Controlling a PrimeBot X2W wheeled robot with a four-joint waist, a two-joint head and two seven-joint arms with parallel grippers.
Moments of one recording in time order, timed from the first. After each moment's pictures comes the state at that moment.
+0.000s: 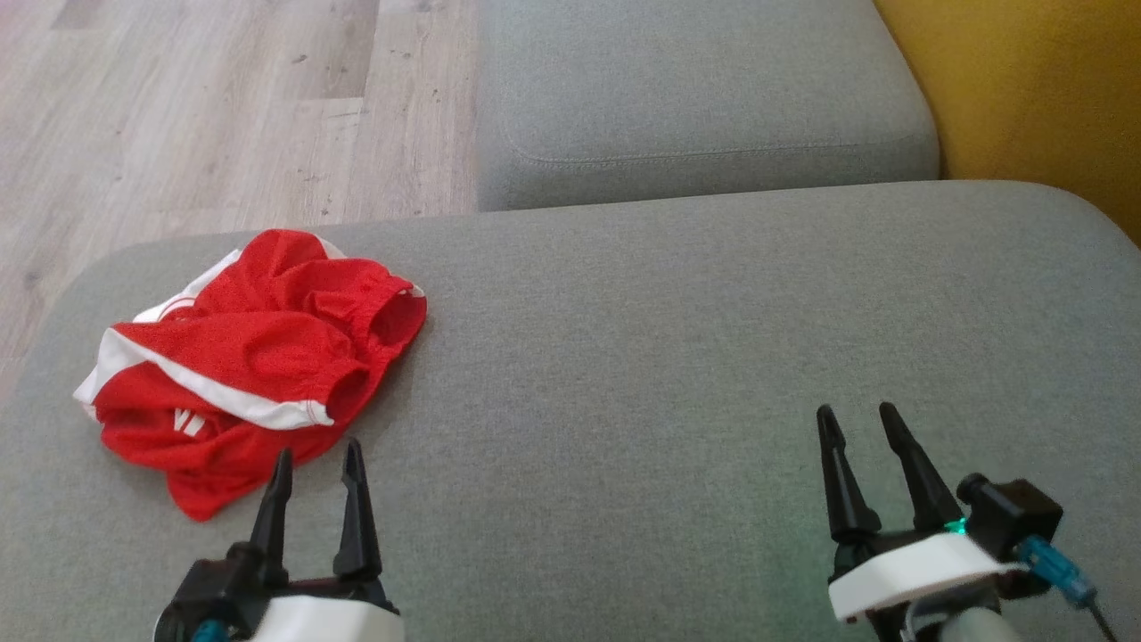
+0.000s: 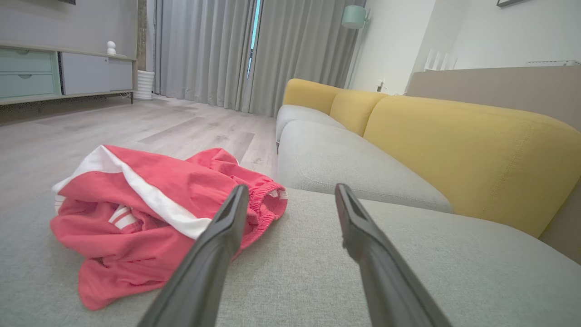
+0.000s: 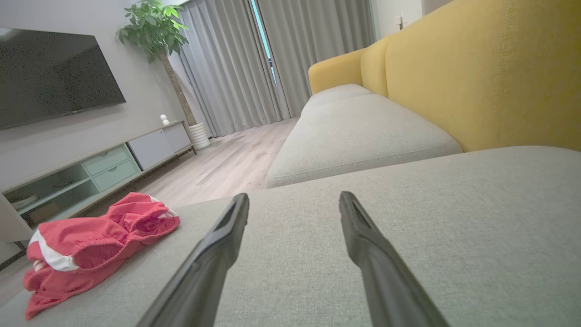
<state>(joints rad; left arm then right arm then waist) 0.09 0.05 -0.14 0.13 -0.32 -0.01 -0.18 0.04 -0.04 0.13 0.22 0.31 0.13 -0.19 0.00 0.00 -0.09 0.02</state>
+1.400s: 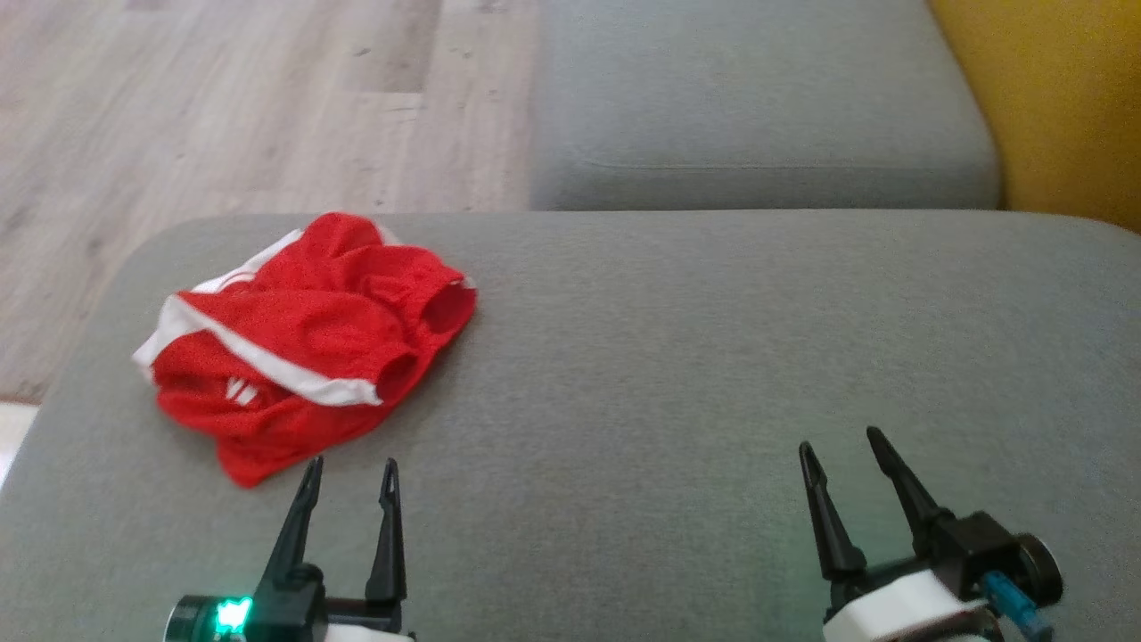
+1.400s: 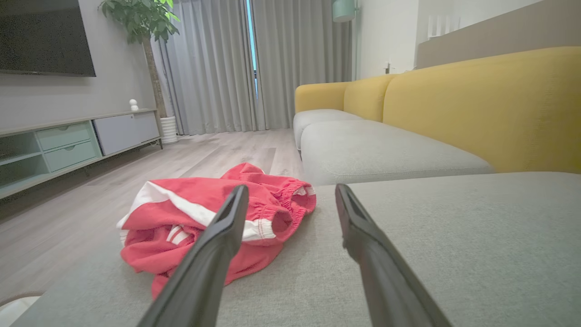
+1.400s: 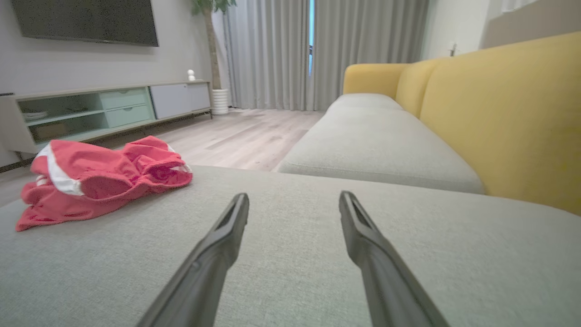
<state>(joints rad) 0.11 0.05 -0.16 0.16 -0.03 0.03 -0.25 0.08 -0.04 0.12 0.23 0.03 0.13 -0.25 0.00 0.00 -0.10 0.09</state>
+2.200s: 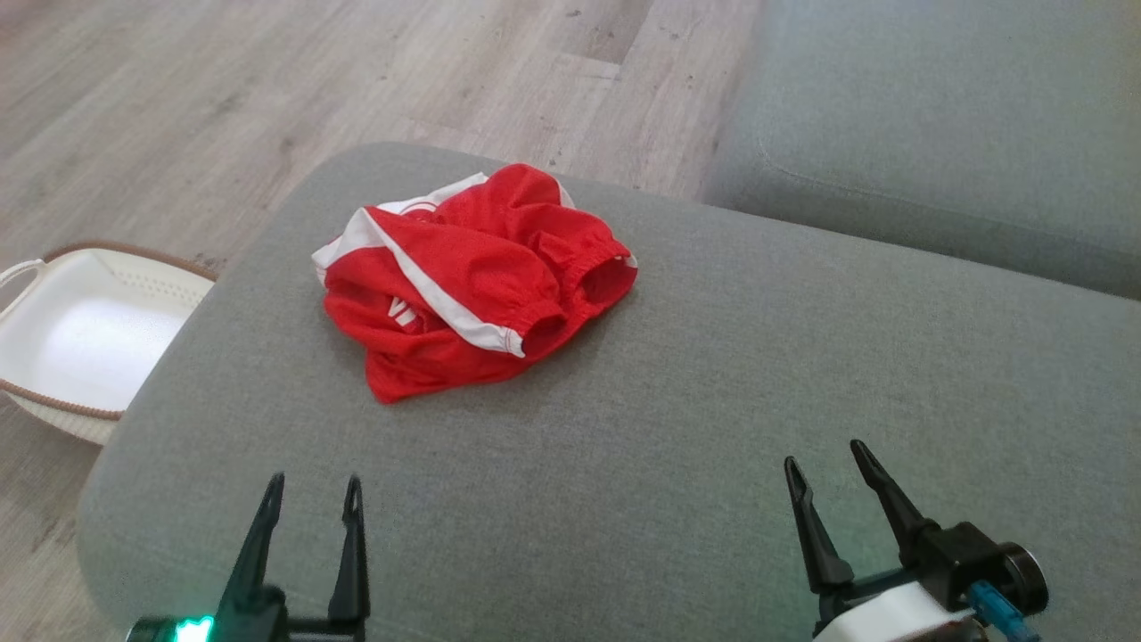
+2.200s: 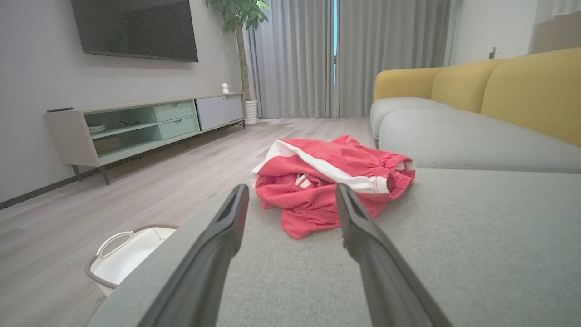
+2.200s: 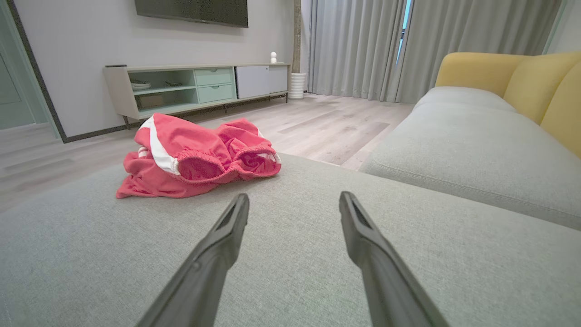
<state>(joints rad) 0.17 0.09 -0.12 0.12 -0.02 0.03 -0.25 0.11 -0.04 0.15 0.24 0.04 0.13 -0.25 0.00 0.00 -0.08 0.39</state>
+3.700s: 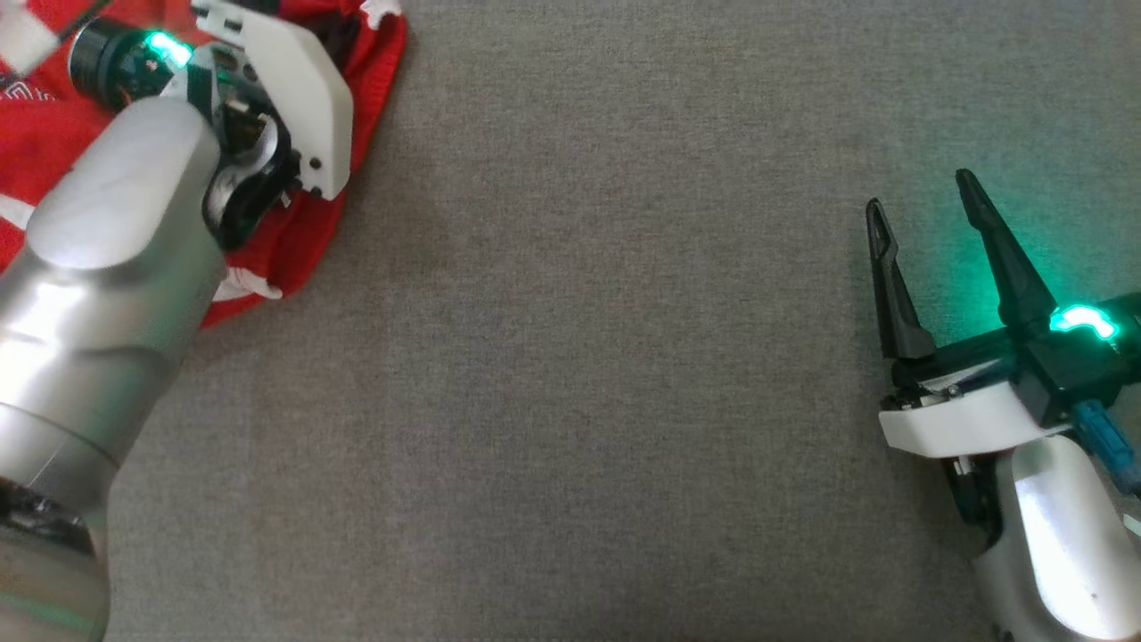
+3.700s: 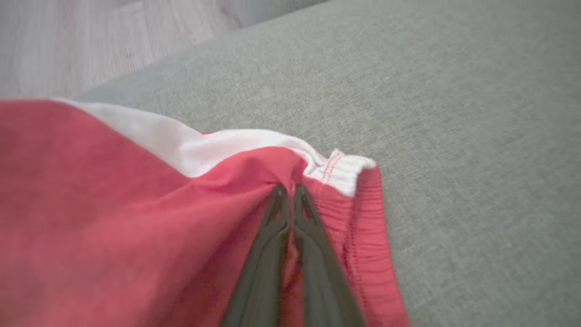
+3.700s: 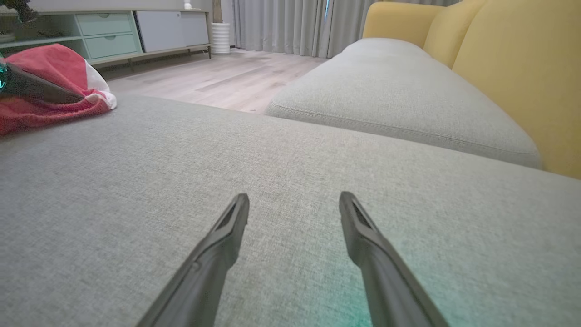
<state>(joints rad) -1.16 0.35 -0.88 0.77 -0.77 -0.13 0.40 -0.22 -0.14 0.09 0.07 -0.06 0.13 -0.26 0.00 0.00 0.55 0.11</state>
